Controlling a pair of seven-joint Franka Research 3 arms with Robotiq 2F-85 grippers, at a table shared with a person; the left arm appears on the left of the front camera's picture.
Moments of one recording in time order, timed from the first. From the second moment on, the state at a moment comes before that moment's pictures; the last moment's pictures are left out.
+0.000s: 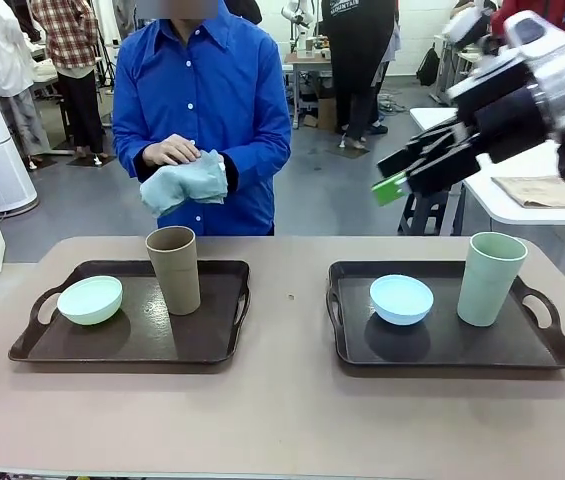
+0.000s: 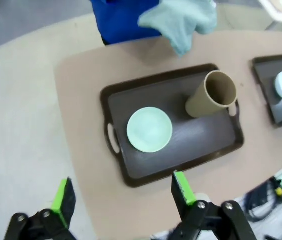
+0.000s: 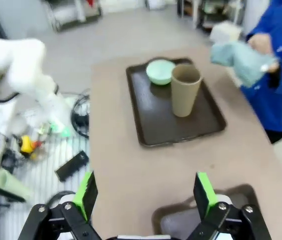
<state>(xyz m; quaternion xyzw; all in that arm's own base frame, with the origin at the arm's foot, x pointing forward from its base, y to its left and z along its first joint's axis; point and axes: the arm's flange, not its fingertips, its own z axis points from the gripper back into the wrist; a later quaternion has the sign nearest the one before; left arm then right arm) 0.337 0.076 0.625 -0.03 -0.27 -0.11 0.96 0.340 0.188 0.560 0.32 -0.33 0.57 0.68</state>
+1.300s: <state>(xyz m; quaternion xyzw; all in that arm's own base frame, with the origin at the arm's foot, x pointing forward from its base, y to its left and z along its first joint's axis) 0.416 0.018 0.469 -0.07 -0.07 -0.06 0.99 0.449 0.395 0.417 0.23 -0.26 0.68 0.64</state>
